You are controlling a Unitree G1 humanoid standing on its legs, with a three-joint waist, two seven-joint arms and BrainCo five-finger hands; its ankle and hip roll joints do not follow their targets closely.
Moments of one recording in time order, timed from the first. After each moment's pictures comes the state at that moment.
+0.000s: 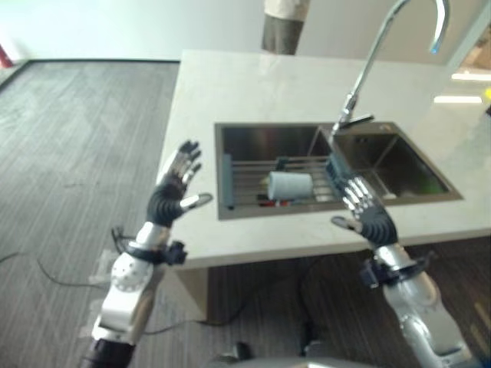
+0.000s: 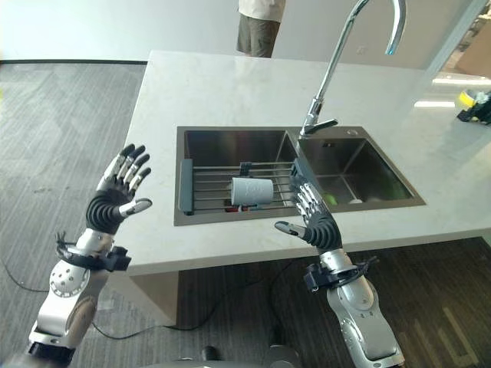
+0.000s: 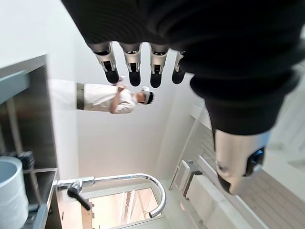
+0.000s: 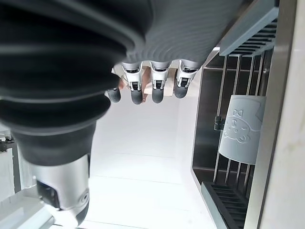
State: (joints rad) left arm 0.05 0.49 -0.04 -0.26 -0.45 -0.28 -0.08; right arm 0.15 -0.44 0.13 -0.32 0.40 -0.14 0.05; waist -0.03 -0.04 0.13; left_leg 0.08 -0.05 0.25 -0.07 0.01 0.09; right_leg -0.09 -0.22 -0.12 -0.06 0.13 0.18
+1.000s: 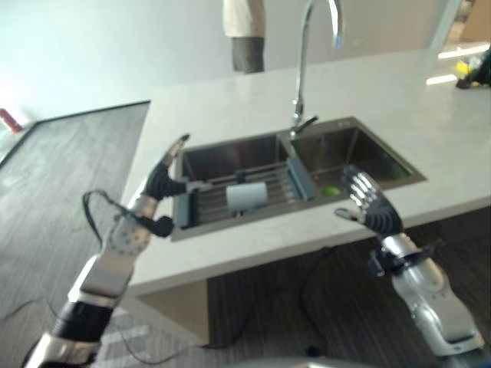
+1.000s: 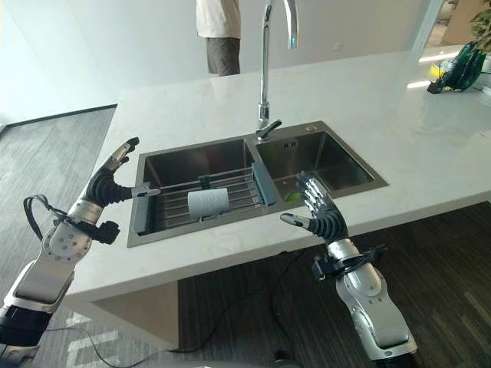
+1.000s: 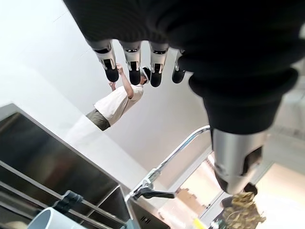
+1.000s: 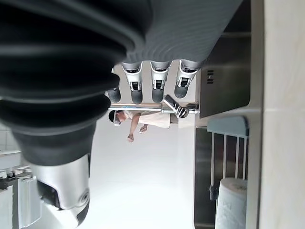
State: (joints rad) left arm -0.21 0.77 -0.12 -0.10 0.03 0.09 0.00; right arm 0.07 -0.52 0.11 -0.31 0.41 0.02 0.01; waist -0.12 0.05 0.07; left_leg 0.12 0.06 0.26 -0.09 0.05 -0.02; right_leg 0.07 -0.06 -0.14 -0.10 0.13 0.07
